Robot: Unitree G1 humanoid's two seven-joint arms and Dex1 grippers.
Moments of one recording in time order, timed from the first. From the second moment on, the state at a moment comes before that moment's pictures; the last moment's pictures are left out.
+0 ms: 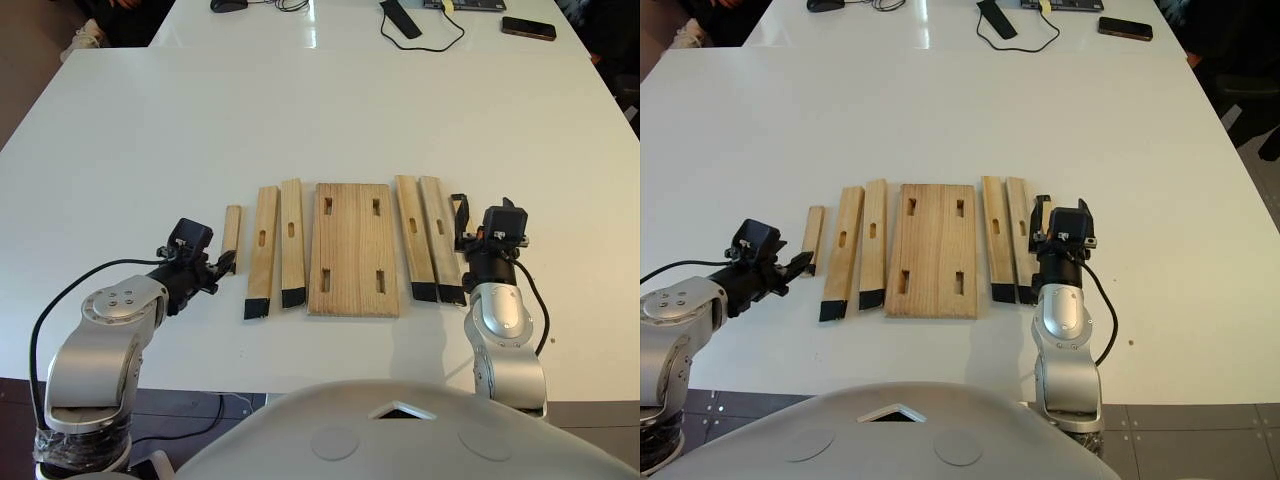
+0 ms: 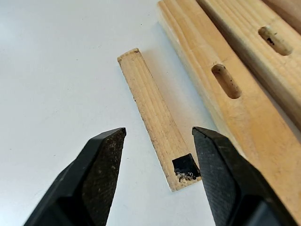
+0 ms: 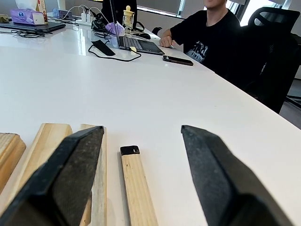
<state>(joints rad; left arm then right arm) 0.27 0.55 0.19 -0.80 -0.20 1.20 -0.40 0.37 0.04 0.12 -0.62 -0.22 0.40 -0.13</state>
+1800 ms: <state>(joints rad) -0.37 0.59 0.19 -0.48 -1.25 0.94 -0.88 -0.44 -0.57 -0.23 -0.50 1.45 0.95 0.65</state>
